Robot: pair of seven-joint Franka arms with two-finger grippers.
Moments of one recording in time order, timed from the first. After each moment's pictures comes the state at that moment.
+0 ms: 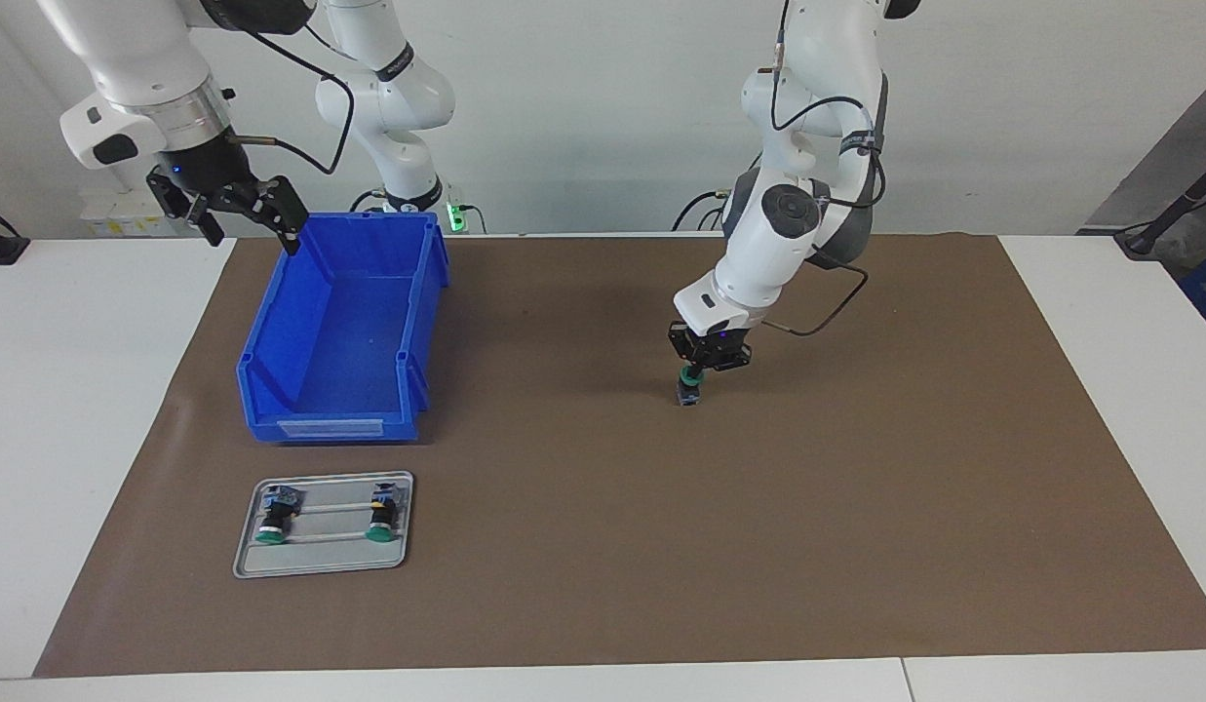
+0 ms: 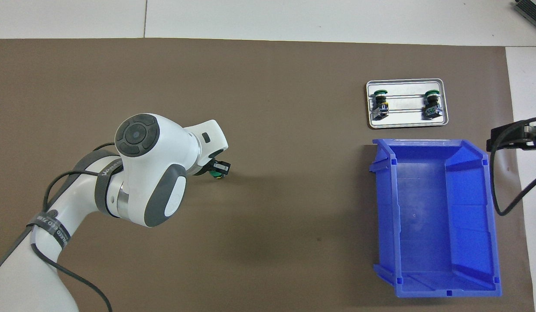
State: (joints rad) left arm -0.38 0.17 -0.11 -2.02 -0.20 2.25 0.01; right arm 0.02 -0.03 -0.05 -1.55 -0.04 1.49 0.13
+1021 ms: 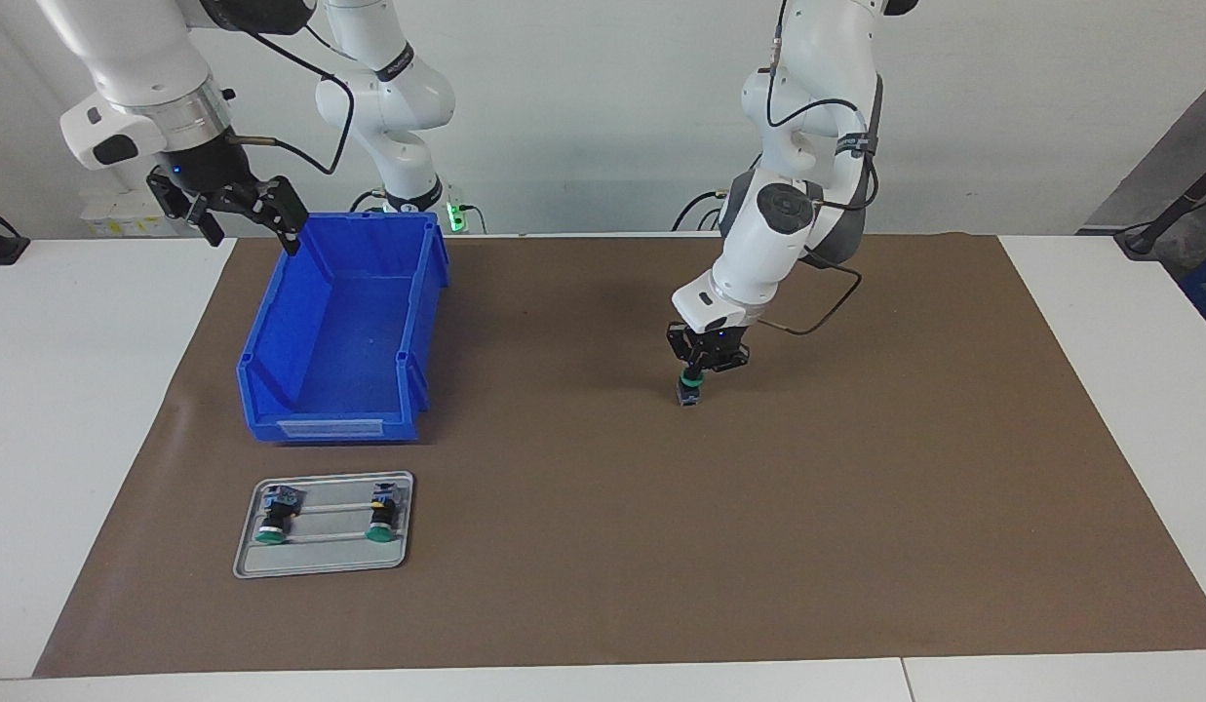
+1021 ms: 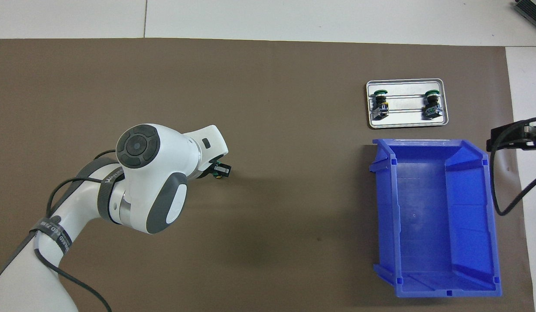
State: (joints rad) left arm -0.39 0.16 -0.11 -2.04 -0.20 2.31 0.01; right arm 0.02 -0.03 -0.05 -1.55 -0.04 1.49 0.13
